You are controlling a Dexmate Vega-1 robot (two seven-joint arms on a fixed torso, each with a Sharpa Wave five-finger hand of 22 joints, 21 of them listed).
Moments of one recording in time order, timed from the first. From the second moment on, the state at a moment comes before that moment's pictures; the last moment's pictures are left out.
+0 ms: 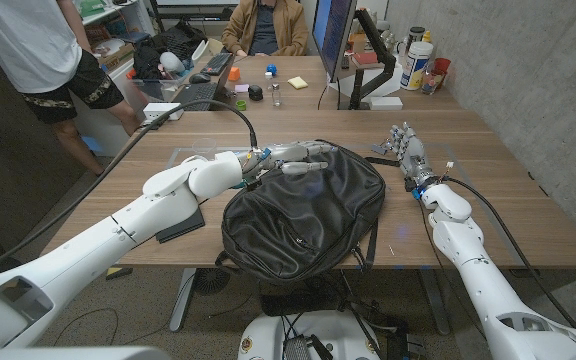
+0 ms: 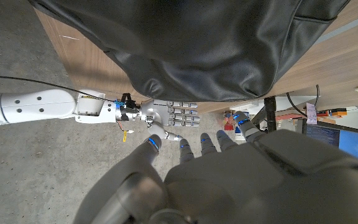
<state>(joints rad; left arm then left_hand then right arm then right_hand) 0.76 0.82 0.58 -1.97 0.45 -0.10 -0.32 0.14 0.11 0.52 0.15 0.22 -0.10 -0.22 0.18 0.18 -0.14 -0.07 0.18 0.18 -0.17 0.01 0.18 0.18 -0.17 0.10 0.48 0.19 -0.89 -0.22 0.03 -1.25 0.33 0.24 0.29 0.00 0.06 0.29 0.18 0.26 0.02 -0.04 0.19 0.18 0.00 -0.05 0.19 0.17 -0.09 -0.03 0.19 0.17 -0.17 -0.03 0.57 0.18</state>
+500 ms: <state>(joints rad) 0.77 0.82 0.58 -1.97 0.45 -0.10 -0.32 0.14 0.11 0.52 0.15 0.22 -0.10 -0.22 0.18 0.18 -0.14 -0.07 0.18 0.18 -0.17 0.01 0.18 0.18 -0.17 0.10 0.48 0.19 -0.90 -0.22 0.02 -1.26 0.33 0.24 0.29 0.00 0.06 0.29 0.18 0.26 0.02 -0.04 0.19 0.18 0.00 -0.05 0.19 0.17 -0.09 -0.03 0.19 0.17 -0.17 -0.03 0.56 0.18</state>
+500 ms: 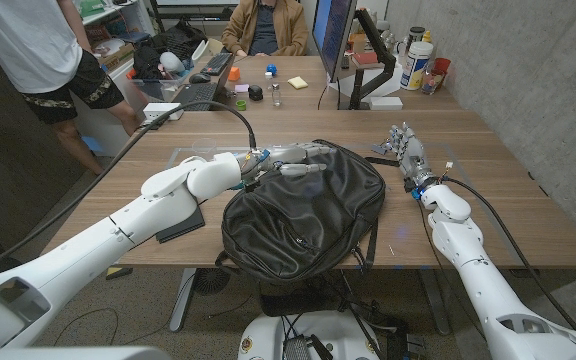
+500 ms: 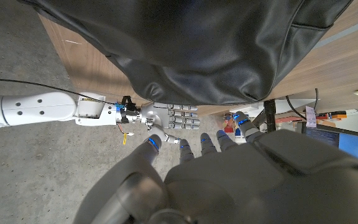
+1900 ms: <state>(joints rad) 0.77 0.84 0.58 -1.97 0.44 -0.09 -0.35 0.14 0.11 0.51 0.15 0.23 -0.14 -0.22 0.18 0.18 -0.17 -0.07 0.18 0.18 -0.17 0.01 0.18 0.18 -0.17 0.12 0.47 0.19 -0.91 -0.22 0.01 -1.27 0.32 0.23 0.27 0.00 0.06 0.29 0.18 0.26 0.02 -0.04 0.19 0.18 0.00 -0.05 0.19 0.17 -0.09 -0.03 0.19 0.17 -0.16 -0.04 0.55 0.18</state>
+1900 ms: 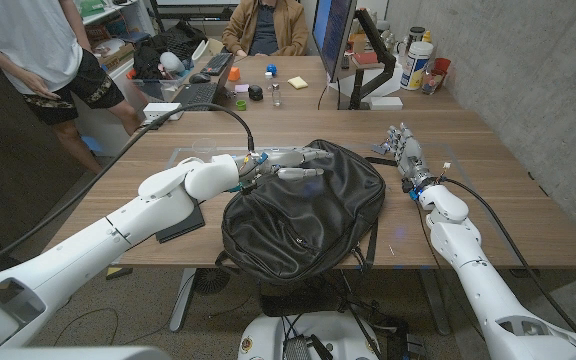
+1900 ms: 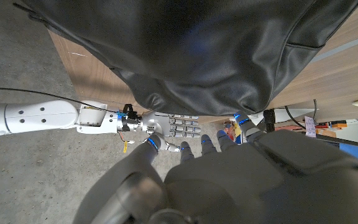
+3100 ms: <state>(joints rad) 0.76 0.85 0.59 -1.96 0.43 -0.08 -0.39 0.14 0.11 0.50 0.15 0.23 -0.15 -0.21 0.18 0.18 -0.17 -0.07 0.18 0.18 -0.17 0.01 0.18 0.18 -0.17 0.13 0.47 0.19 -0.91 -0.22 0.01 -1.27 0.32 0.23 0.27 0.00 0.06 0.29 0.18 0.26 0.02 -0.04 0.19 0.18 0.00 -0.05 0.19 0.17 -0.09 -0.03 0.19 0.17 -0.16 -0.03 0.54 0.18</state>
